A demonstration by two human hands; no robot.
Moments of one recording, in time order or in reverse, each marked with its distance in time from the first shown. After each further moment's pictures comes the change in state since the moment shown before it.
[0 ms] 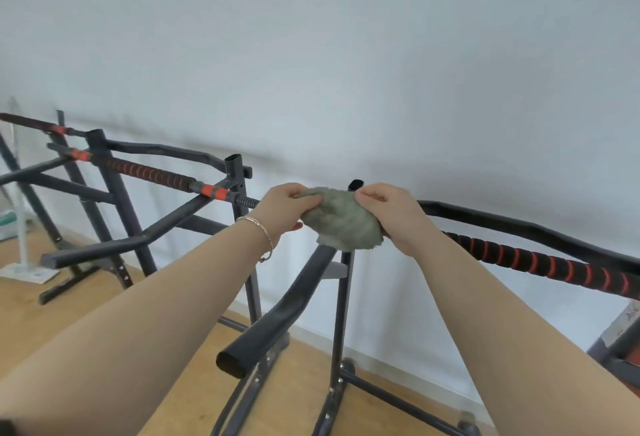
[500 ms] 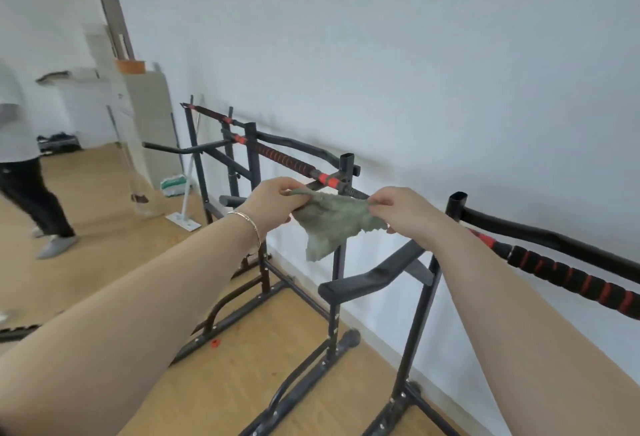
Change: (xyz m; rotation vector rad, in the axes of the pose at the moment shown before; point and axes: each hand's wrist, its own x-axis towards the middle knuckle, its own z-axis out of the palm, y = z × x) left_hand -0.152 0.000 -0.127 0.237 0.432 0.017; right_hand -0.042 -0.057 0.104 -0.446 -0.421 -0.155
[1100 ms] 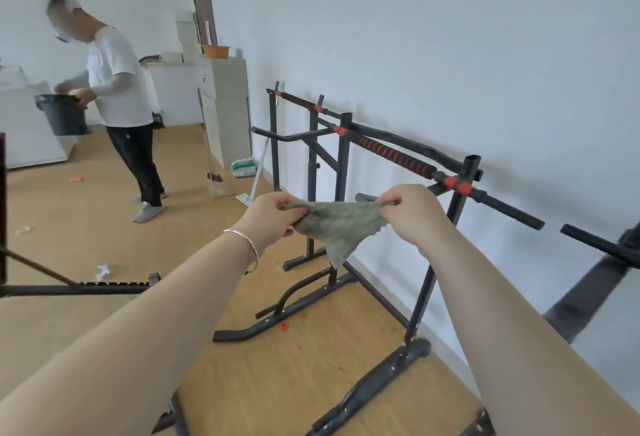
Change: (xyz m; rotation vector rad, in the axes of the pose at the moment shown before) left_hand -0.023 -0.147 -0.236 0.021 0.158 -0.163; right_hand 0.060 -0.162 0.223 -0.091 0.070 -0.055
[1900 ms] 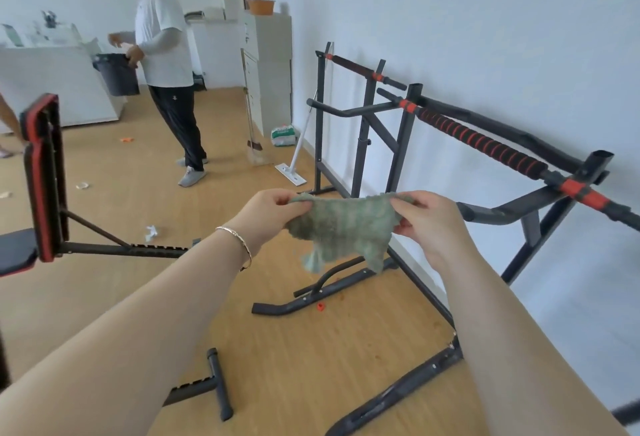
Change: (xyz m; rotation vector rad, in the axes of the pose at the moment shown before) left_hand 0.069 -0.090 -0.107 -0.061 0.023 -0.104; right_hand 0.098 -0.014 0.149 0.714 -0.067 0.154
